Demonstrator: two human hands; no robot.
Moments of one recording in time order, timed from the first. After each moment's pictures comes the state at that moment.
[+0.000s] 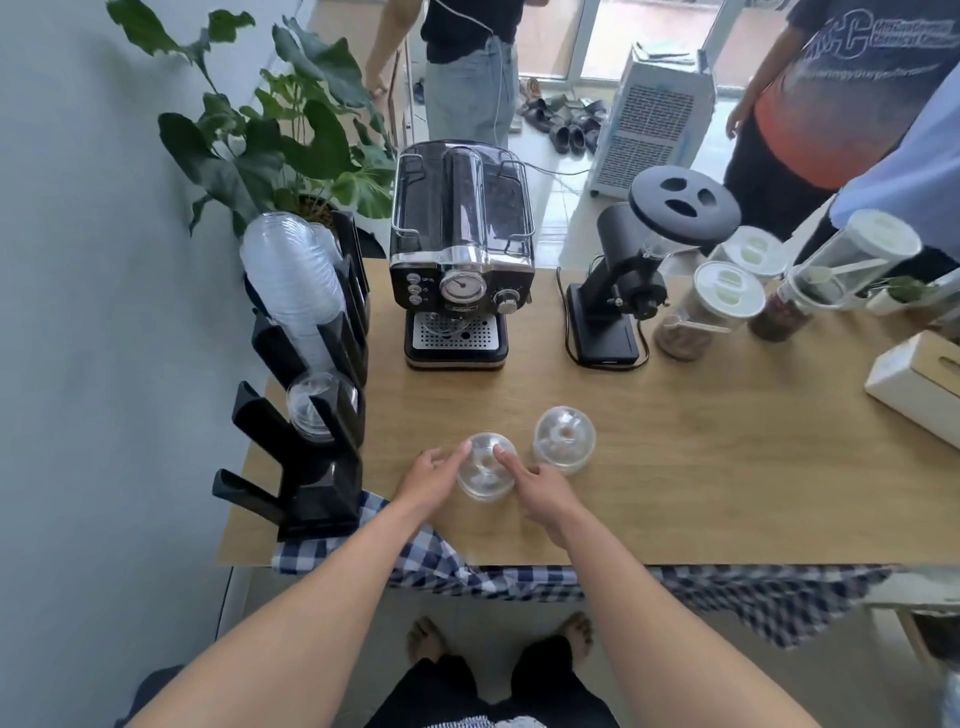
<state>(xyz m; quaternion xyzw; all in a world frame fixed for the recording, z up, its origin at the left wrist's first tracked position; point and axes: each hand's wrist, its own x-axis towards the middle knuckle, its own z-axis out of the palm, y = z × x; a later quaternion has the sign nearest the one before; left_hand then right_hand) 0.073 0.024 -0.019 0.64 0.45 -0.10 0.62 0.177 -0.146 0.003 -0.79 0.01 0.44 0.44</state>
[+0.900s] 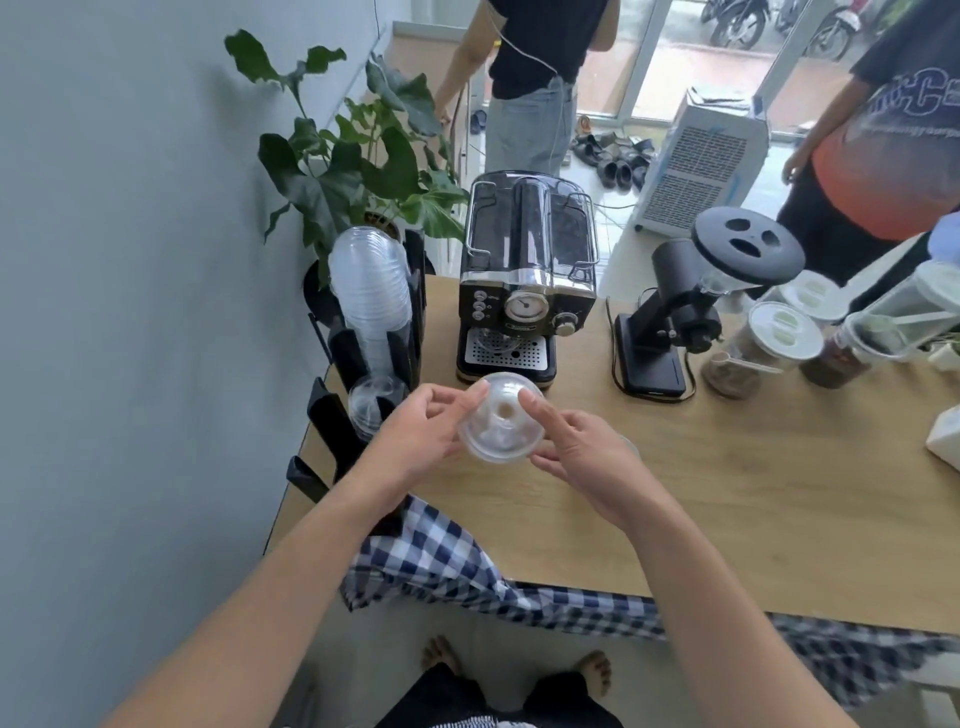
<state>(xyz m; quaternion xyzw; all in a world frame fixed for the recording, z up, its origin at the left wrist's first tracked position) 0.023 0.068 0.164 0.65 0.37 0.04 0.66 0.162 -0.102 0.178 -0.72 -0.15 0.46 0.50</state>
